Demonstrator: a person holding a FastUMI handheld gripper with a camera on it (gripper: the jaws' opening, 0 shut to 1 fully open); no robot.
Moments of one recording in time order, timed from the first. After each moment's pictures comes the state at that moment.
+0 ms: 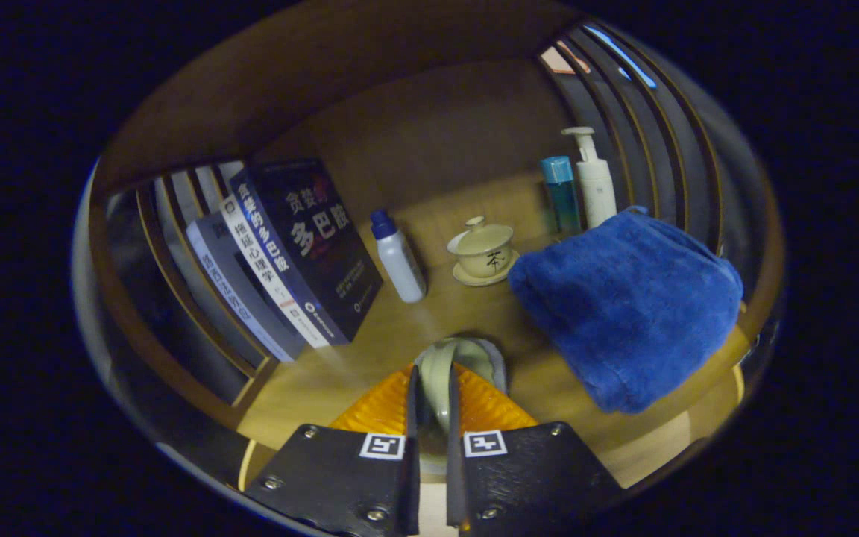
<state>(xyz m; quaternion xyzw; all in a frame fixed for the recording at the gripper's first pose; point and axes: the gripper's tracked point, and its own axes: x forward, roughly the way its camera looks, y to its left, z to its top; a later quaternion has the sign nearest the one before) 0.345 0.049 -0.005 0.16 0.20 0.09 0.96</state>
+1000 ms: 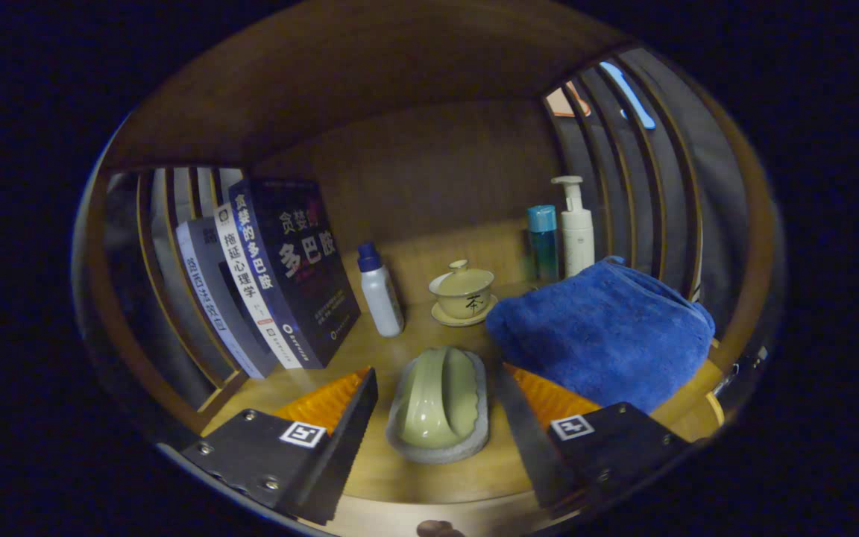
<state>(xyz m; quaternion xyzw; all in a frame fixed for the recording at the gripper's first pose) 0.337 0.025 0.016 0.09 0.13 0.03 0.99</state>
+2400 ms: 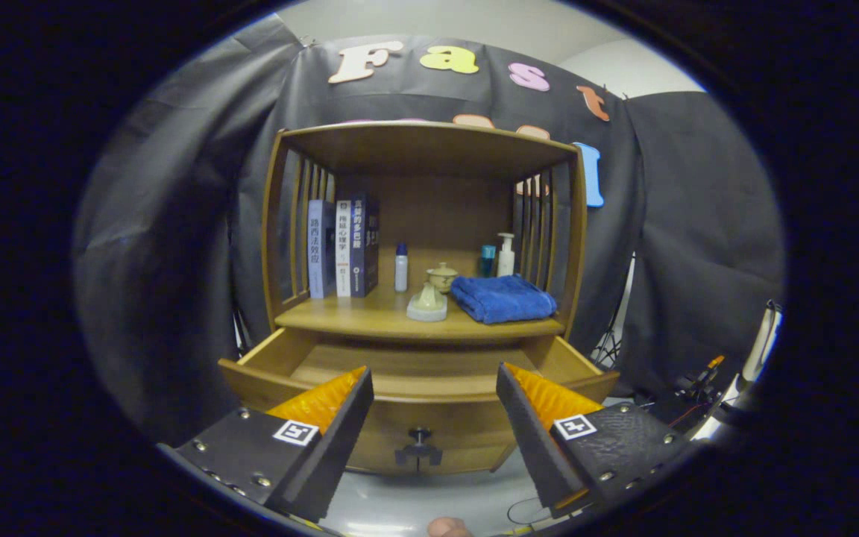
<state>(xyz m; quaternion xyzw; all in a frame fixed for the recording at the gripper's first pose) 0.007 0.015 -0.011 -0.04 0.05 0.00 1.00</state>
